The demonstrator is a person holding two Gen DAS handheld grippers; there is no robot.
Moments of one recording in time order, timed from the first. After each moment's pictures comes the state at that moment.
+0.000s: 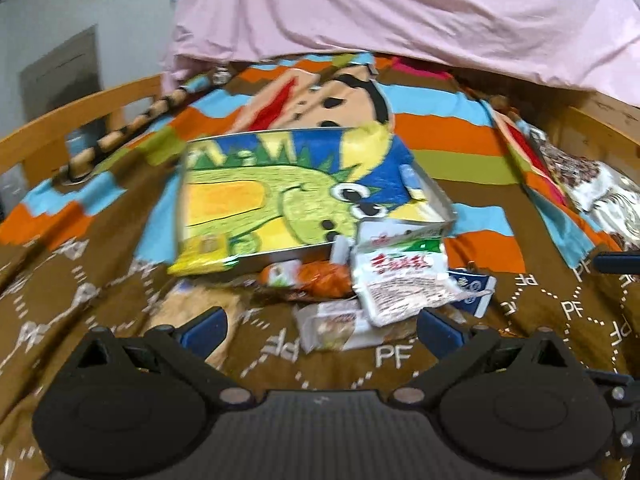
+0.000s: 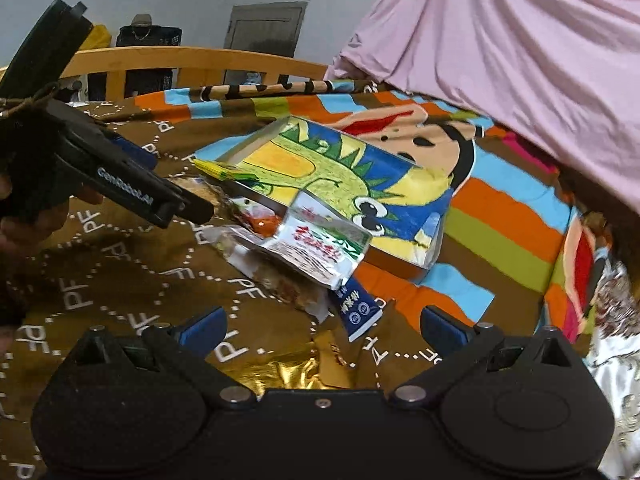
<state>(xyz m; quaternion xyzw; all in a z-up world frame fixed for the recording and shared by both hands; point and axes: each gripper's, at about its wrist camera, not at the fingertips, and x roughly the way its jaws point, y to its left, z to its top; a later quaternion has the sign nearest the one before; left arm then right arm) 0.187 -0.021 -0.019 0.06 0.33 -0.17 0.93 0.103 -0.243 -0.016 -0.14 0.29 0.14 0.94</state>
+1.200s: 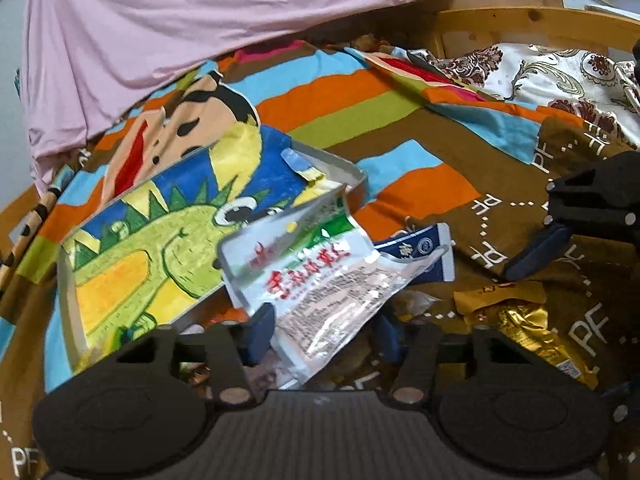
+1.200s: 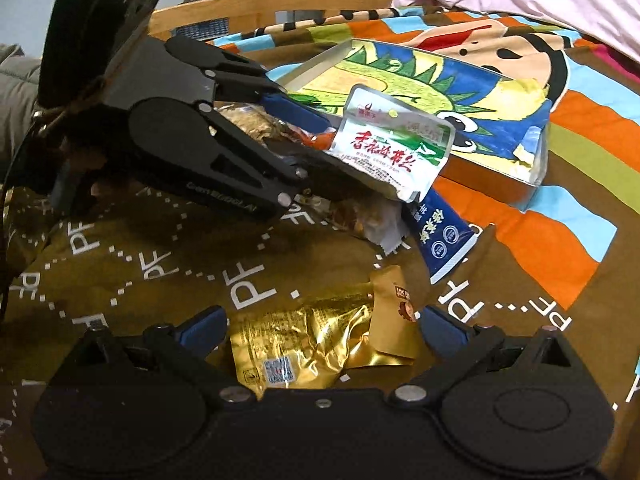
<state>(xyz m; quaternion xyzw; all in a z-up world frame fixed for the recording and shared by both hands) 0.211 -0.102 -0.071 0.25 0.26 -0.30 0.88 0.149 -0.253 -0.087 -0.10 0.38 0.28 0.88</state>
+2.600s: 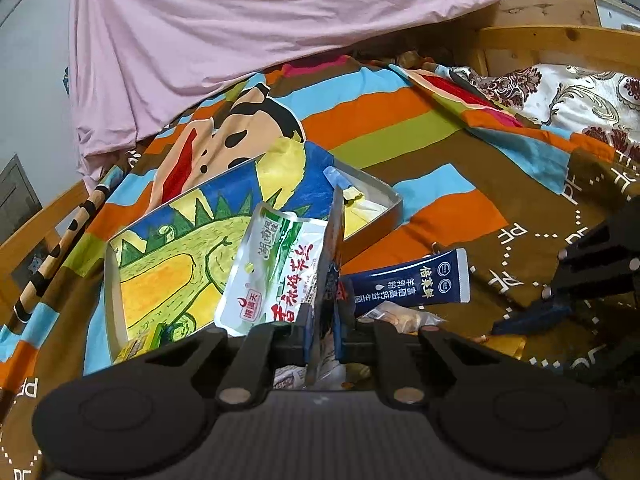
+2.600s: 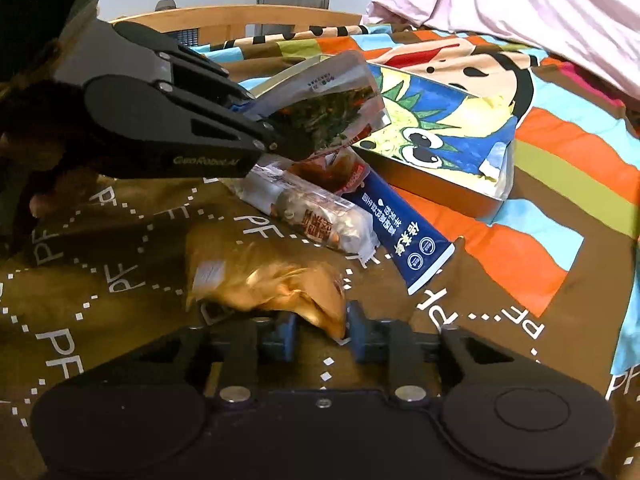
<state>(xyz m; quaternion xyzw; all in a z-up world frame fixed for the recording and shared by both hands) 0.192 -0.110 -0.053 0.24 0.24 -0.23 0.91 0.144 -0.242 -0.091 -0.12 0.34 0.21 0.91</state>
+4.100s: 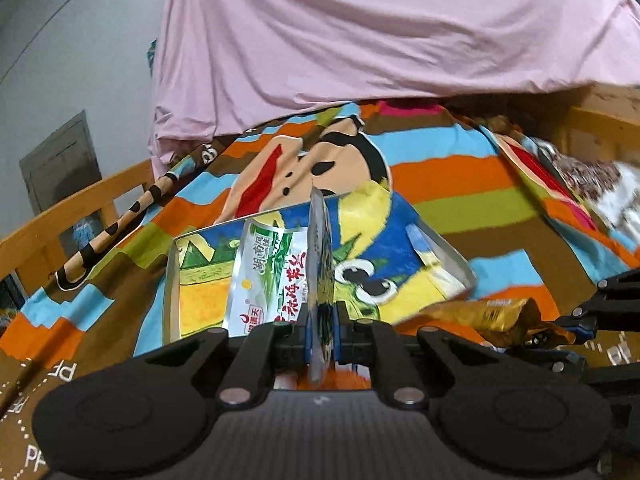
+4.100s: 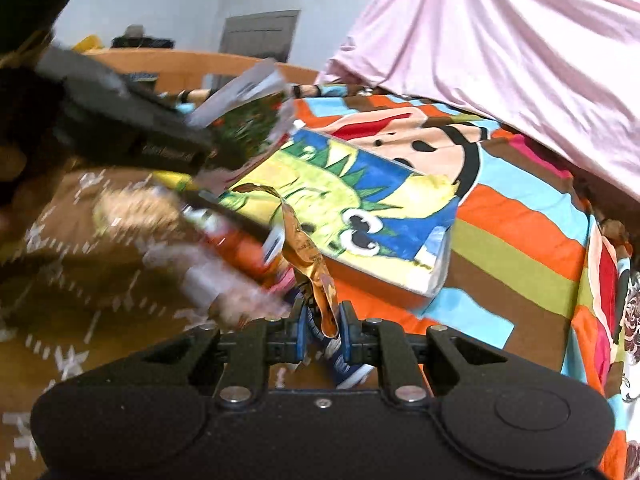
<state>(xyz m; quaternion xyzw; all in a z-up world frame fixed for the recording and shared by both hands) 0.230 -0.081 -0.003 0.12 0.23 -0.14 0.96 0.184 -0.239 -0.047 -0.13 0.26 0.13 0.95</state>
